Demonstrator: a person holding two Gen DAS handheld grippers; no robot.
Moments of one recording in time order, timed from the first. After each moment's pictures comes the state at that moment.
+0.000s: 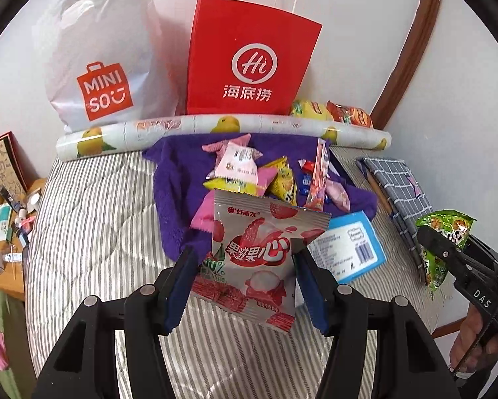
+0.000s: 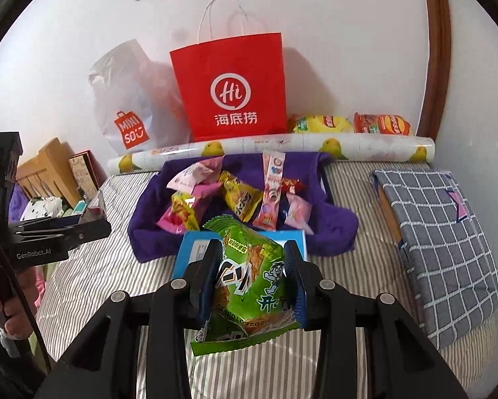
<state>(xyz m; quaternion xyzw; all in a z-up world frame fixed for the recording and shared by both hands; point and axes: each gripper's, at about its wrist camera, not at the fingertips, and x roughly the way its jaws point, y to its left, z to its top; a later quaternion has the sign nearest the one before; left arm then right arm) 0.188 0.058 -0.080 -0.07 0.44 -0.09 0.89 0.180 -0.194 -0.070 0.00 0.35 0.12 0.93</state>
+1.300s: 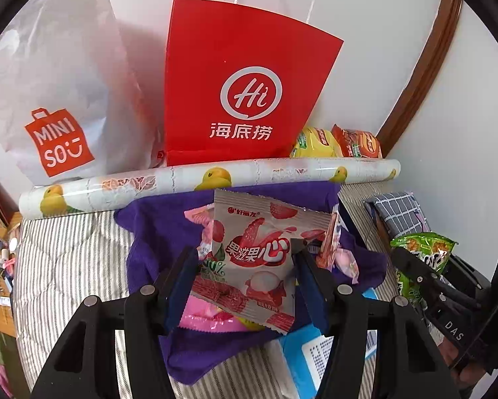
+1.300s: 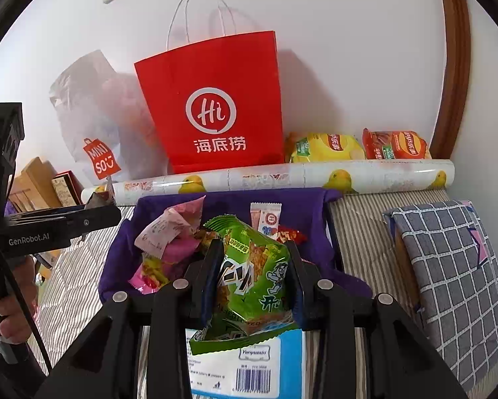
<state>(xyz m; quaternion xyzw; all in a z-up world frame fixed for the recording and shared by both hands) 0.308 0.046 -0.069 -0.07 0.44 -0.11 0.89 0.291 -0.180 -0.068 0.01 0.34 0.12 0.93</state>
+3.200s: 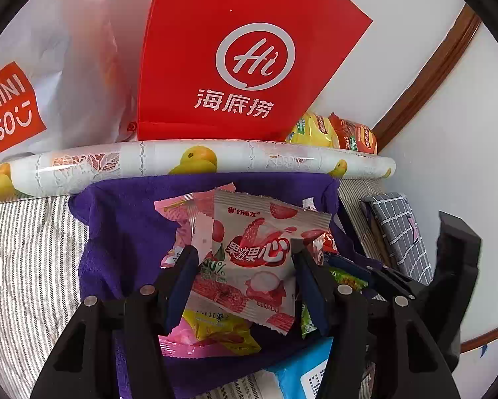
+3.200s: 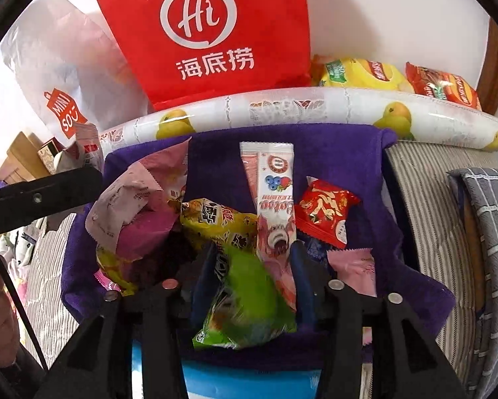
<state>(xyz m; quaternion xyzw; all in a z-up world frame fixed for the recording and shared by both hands) 0.351 0.047 -0.115 -0.13 0.47 -0.15 0.86 0.370 -0.147 -0.145 0.01 0.46 0.13 0.88</state>
